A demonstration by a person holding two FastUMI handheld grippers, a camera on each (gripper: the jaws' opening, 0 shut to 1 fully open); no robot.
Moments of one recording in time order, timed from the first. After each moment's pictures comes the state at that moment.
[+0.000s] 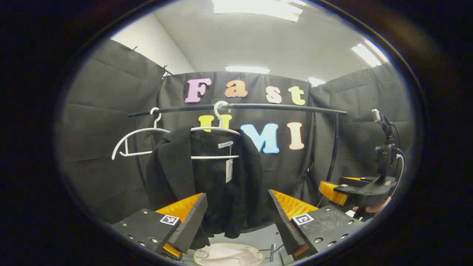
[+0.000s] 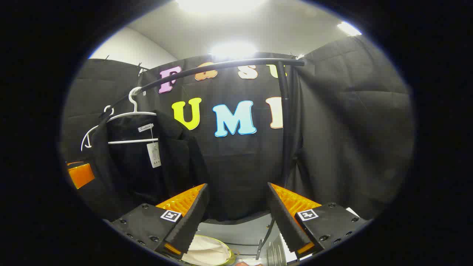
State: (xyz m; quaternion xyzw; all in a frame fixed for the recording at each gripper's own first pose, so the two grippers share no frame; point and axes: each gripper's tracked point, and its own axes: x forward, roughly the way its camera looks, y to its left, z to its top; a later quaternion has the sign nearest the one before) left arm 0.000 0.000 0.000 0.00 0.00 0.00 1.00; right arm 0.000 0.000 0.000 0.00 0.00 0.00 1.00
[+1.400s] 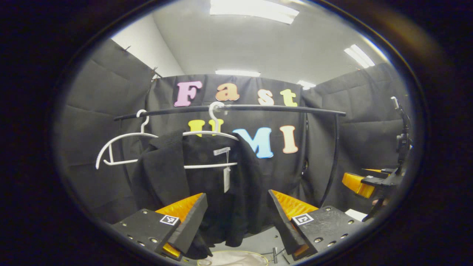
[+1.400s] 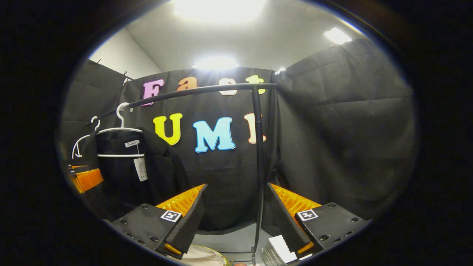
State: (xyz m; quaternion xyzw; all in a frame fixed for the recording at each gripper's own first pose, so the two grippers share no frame) left arm 0.050 0.032 0.007 0.01 -0.02 -0.03 1.00; right arm -0.030 -0.013 0.031 0.01 -0.07 -0.08 0.99
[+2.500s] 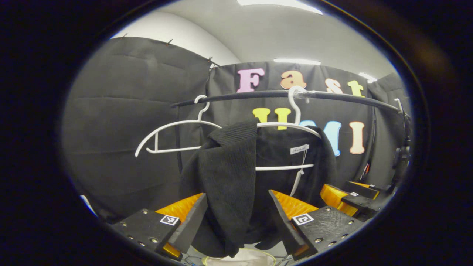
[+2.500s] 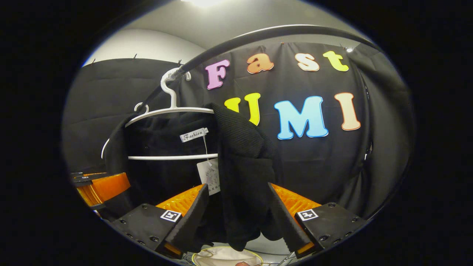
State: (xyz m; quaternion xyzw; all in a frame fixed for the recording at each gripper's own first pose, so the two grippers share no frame) left arm 0.113 0.137 -0.003 -0.04 0.03 0.23 0.97; right arm 0.138 0.198 0.025 -0.02 0.01 0.21 0.98
